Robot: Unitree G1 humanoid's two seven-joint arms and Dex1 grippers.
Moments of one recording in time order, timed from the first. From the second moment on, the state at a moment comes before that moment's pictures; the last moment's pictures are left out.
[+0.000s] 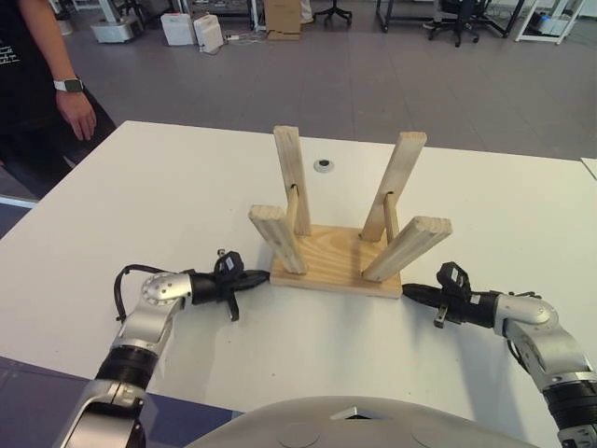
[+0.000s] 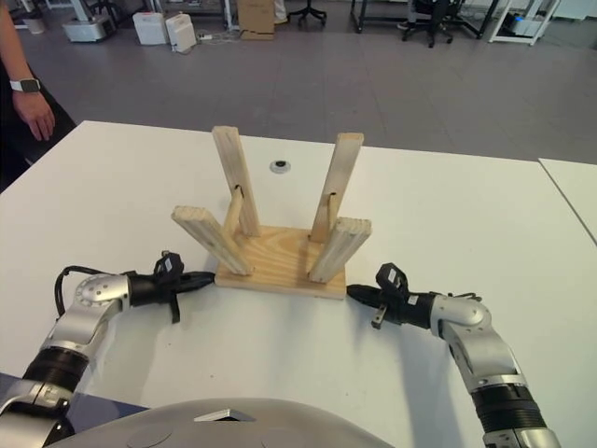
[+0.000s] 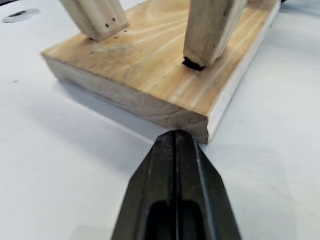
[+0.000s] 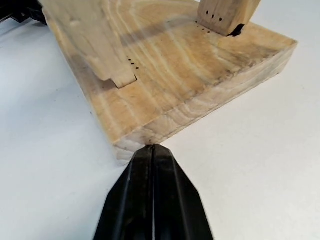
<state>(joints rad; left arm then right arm) -0.03 0.54 -0.15 0.17 -0.20 -0.01 -1.08 0.12 -0.67 0.00 0.03 0.34 0.26 1.04</state>
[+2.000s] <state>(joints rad) -0.14 0.62 -0.11 0.19 -0.33 0.08 -1.22 -0.35 -0.64 0.19 0.37 0.27 0.21 1.37</state>
